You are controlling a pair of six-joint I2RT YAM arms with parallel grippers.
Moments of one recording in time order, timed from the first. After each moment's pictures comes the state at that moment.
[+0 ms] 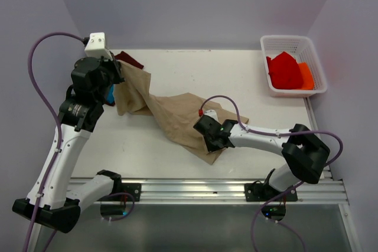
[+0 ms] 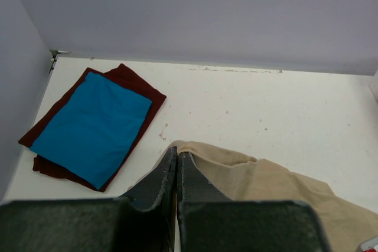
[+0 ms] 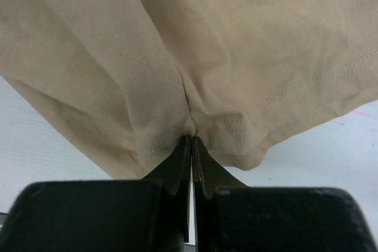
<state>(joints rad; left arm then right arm) -0.28 1.02 1.31 -0.48 -0.24 -0.18 0.96 1.53 0.88 -0.58 0.30 0.61</state>
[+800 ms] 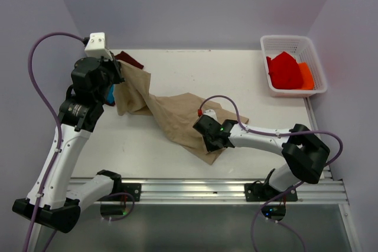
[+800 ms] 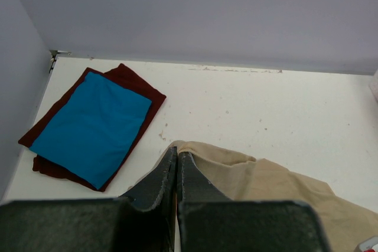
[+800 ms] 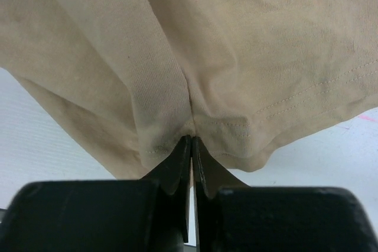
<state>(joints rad) -0.28 1.02 1.31 -0.48 -0.24 -0.18 0.97 1.53 0.88 -0.56 0.29 0.60</state>
